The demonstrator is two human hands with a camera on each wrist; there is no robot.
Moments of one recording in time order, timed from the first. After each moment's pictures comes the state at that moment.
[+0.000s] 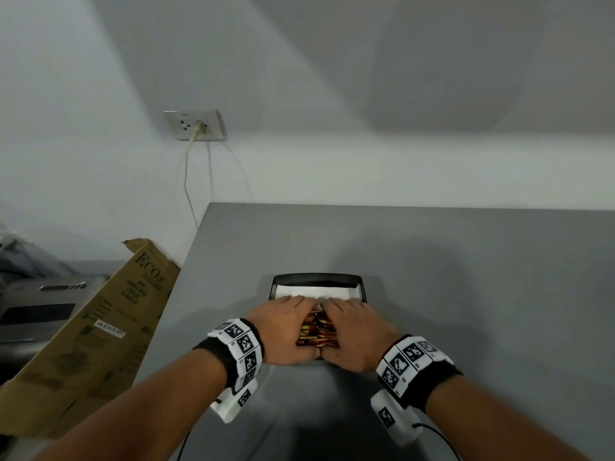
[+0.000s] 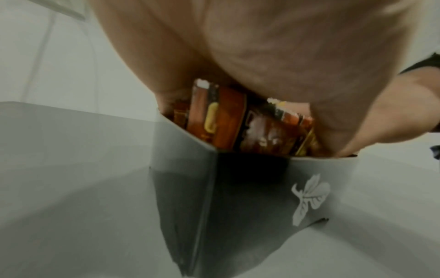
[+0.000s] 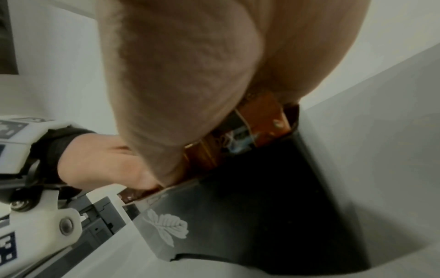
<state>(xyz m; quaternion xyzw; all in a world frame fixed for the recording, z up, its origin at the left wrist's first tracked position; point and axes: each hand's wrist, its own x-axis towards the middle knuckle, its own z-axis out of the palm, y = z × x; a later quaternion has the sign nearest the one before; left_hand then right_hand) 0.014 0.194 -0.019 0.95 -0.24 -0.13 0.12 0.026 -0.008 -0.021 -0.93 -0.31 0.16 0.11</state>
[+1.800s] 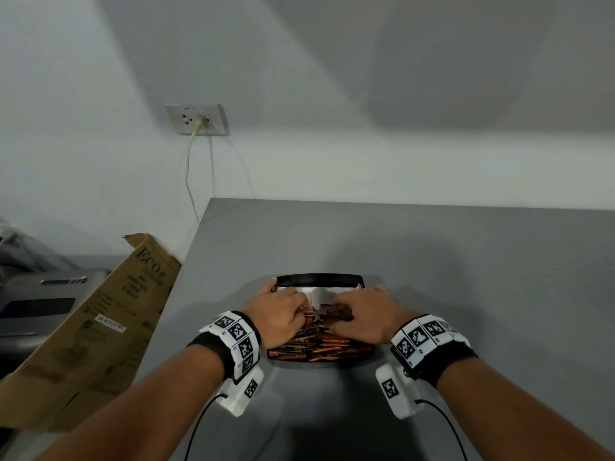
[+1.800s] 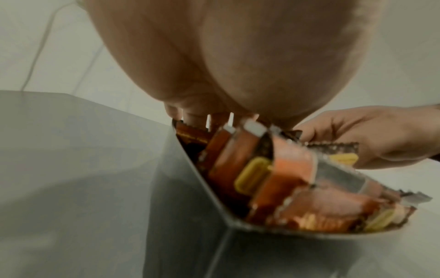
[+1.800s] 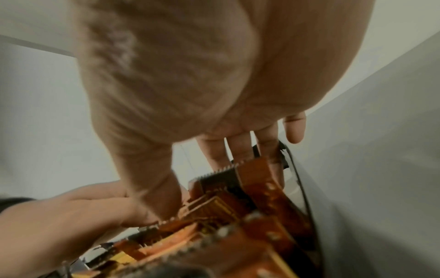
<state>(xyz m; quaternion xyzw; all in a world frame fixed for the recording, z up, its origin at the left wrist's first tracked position) 0.029 0.210 -0.030 0.96 -0.18 -0.16 0.13 0.060 -0.021 -0.007 -0.92 -0.27 0.23 0.14</state>
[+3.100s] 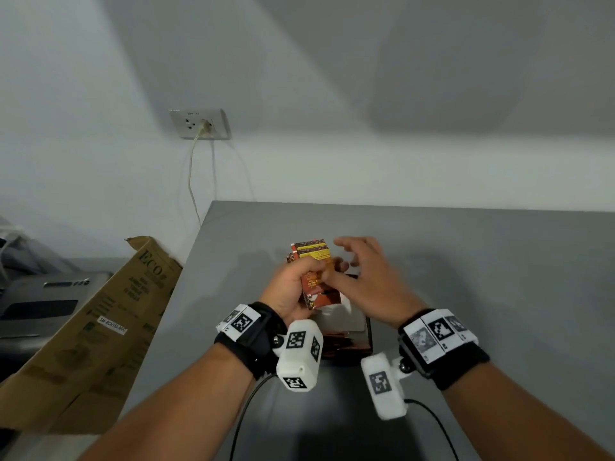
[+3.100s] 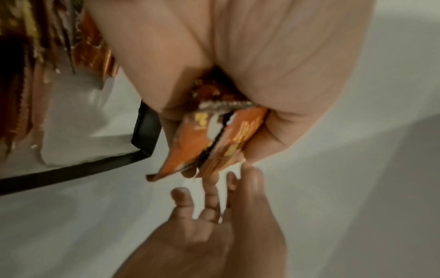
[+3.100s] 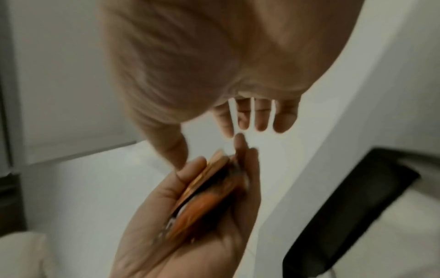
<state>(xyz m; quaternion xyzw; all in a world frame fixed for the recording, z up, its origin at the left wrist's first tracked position) 0.028 0.145 0.041 0.41 0.14 -0.17 0.89 0.046 -0.010 0.061 -0.87 -0.16 0.09 0.45</state>
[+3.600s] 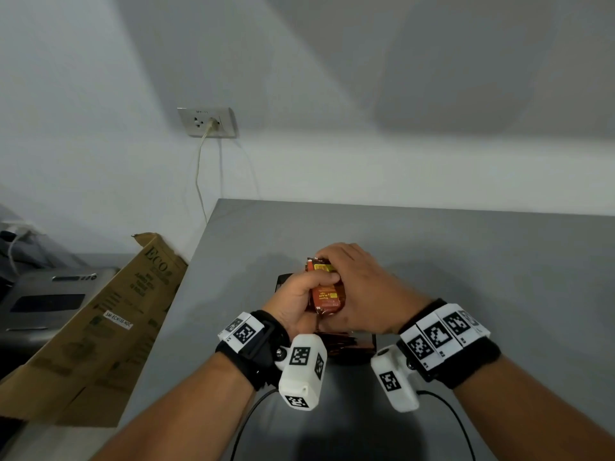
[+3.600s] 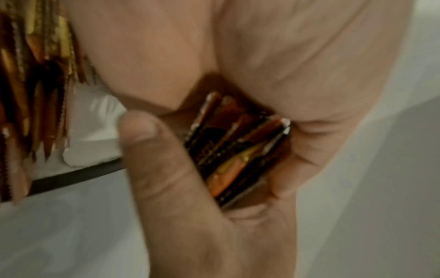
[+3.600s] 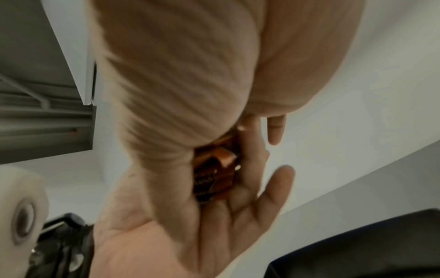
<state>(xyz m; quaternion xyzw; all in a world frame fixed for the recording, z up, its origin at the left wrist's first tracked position) 0.007 0.144 0.044 0.38 0.11 -0.20 0.90 0.042 -0.004 0.069 -0.89 -0.38 0.07 0.25</state>
